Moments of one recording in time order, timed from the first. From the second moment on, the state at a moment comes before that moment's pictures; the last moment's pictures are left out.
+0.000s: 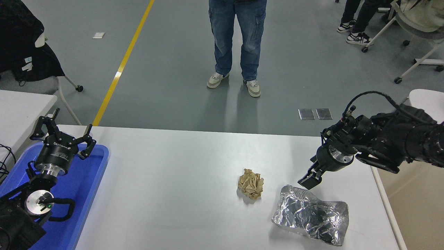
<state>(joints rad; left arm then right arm) -0.55 0.46 -0.62 -0.39 -0.23 -0.70 -0.58 1.32 -0.22 -0.96 0.72 -1.37 0.11 0.59</state>
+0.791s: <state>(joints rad) -0.55 0.46 -0.62 -0.39 -0.23 -0.70 -0.58 1.18 -0.21 -0.96 0.62 -1.36 0.06 0.60</state>
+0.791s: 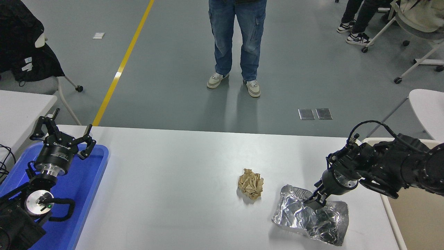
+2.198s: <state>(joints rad) -0.55 0.46 -0.62 -0.39 -0.23 -0.70 -0.58 1.41 -0.38 -0.98 0.68 -1.38 0.15 0.85</state>
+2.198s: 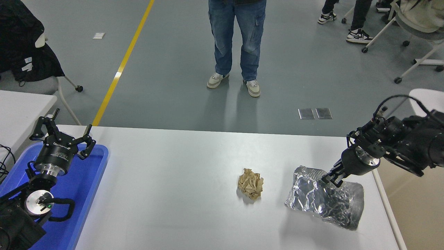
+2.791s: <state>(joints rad) -0.55 0.46 -0.62 -0.39 -0.23 -0.70 -0.58 1.80 -0.52 -1.00 0.97 -1.42 0.33 0.87</state>
